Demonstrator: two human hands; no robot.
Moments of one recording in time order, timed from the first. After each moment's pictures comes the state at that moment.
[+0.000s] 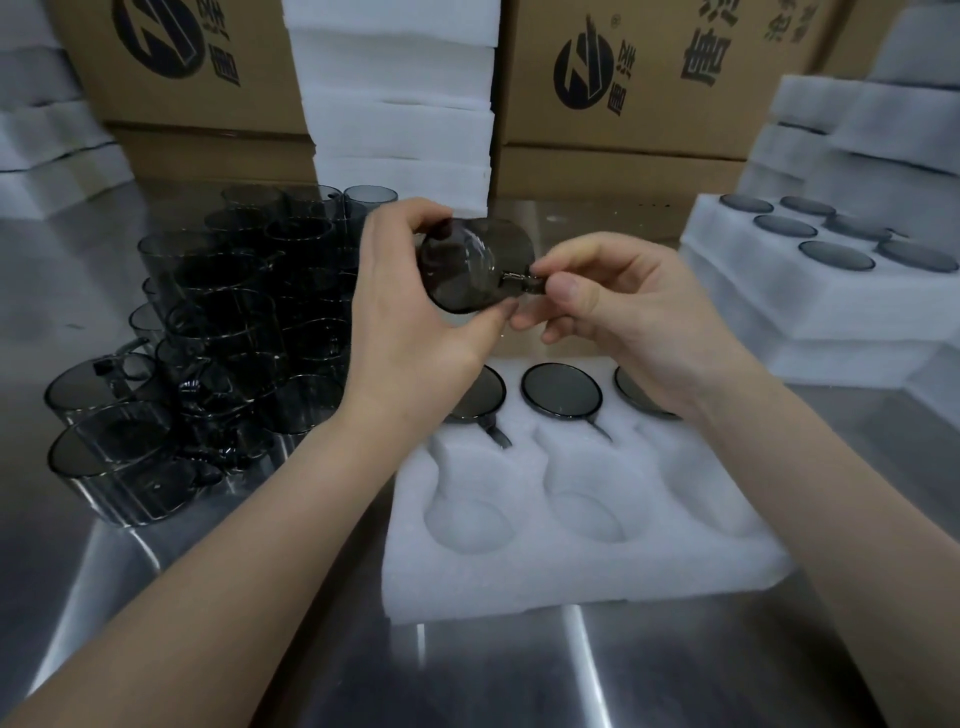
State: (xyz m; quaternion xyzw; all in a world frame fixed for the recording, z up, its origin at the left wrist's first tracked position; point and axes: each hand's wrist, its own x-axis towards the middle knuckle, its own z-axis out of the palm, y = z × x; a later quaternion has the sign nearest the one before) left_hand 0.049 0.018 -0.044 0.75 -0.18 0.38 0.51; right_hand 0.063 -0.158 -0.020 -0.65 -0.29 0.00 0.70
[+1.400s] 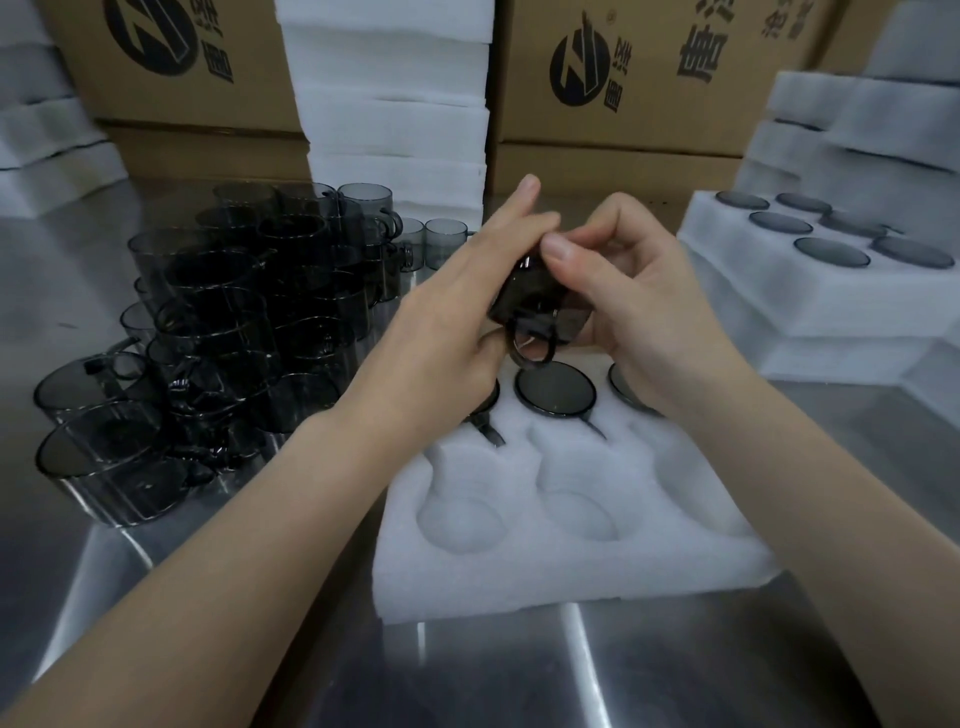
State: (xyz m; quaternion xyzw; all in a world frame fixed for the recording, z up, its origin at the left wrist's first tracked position) left_hand 0.049 0.015 -0.042 0.81 -0.34 0.28 0.40; right_hand 0.053 -0.151 -0.013 -0.66 -0.25 -0.08 0.71
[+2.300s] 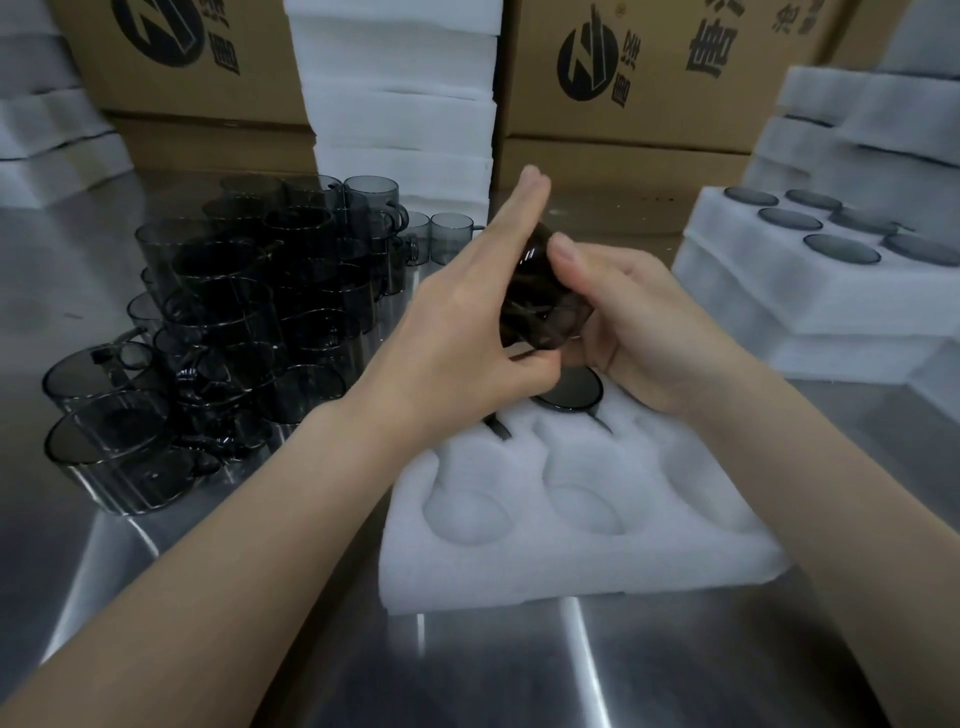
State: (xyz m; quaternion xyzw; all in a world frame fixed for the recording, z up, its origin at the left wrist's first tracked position) left_hand 0.040 0.011 -0.036 0.82 -0.32 0.30 0.36; right_hand 0.056 -0.154 -0.017 -0.67 -0.25 0.09 0.69
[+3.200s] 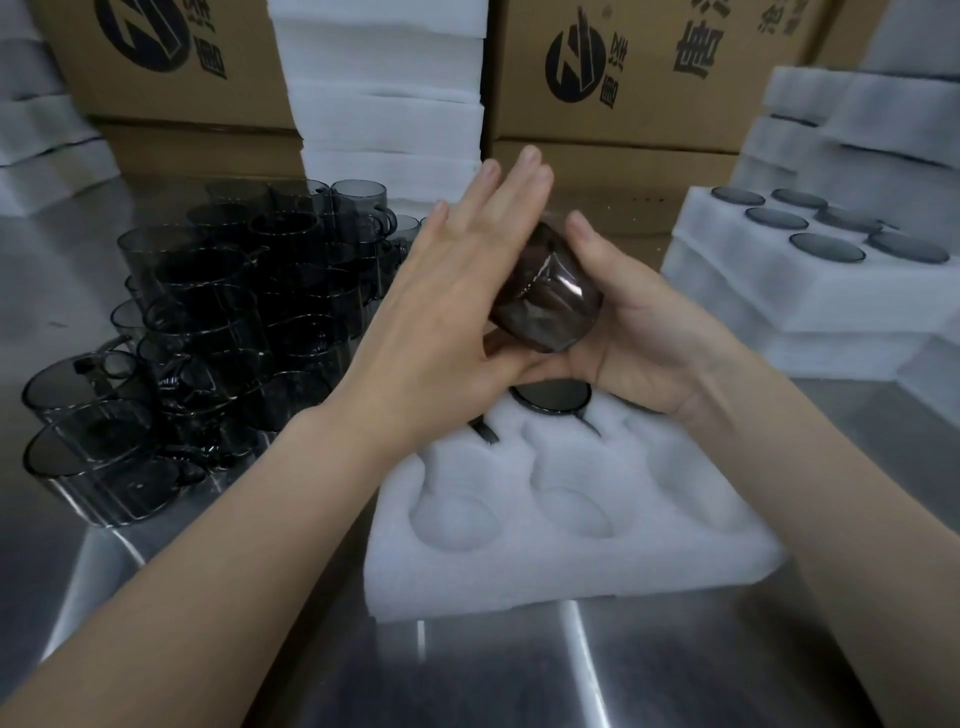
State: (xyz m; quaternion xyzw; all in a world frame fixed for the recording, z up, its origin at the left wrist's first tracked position) left_hand 0.045 0.011 -0.031 0.84 -0.34 0.31 0.29; right_hand 0.061 -0.160 -0.011 -0.59 -0.23 0.22 0.75
